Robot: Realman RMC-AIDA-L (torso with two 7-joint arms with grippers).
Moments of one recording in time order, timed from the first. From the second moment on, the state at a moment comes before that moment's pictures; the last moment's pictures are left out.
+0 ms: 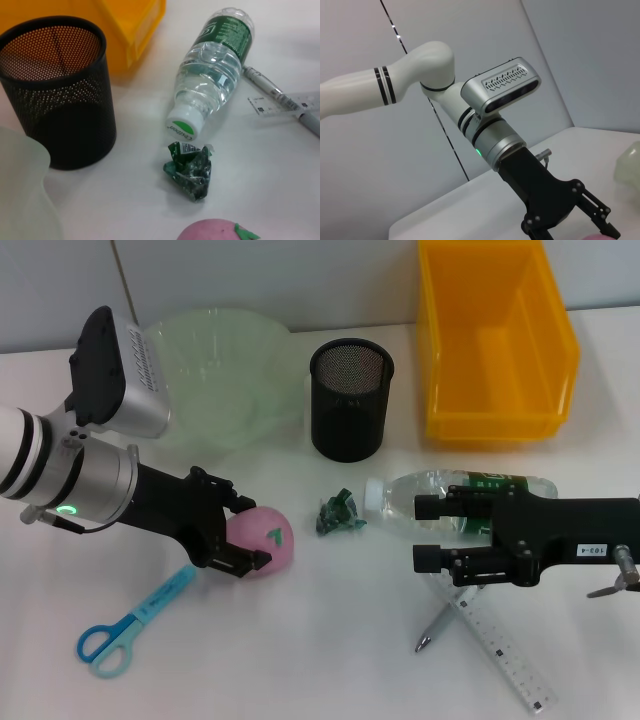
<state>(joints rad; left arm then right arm) -0.77 -2.07 1.12 0.72 2.30 1.34 -1.57 0.49 2.03 -0.64 -0.54 -1.98 -1.81 1.37</state>
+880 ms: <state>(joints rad) -0.69 -2.06 0.87 0.83 2.08 1.46 -1.53 0.49 2.03 -0.64 -0.54 -1.98 -1.79 1.37</state>
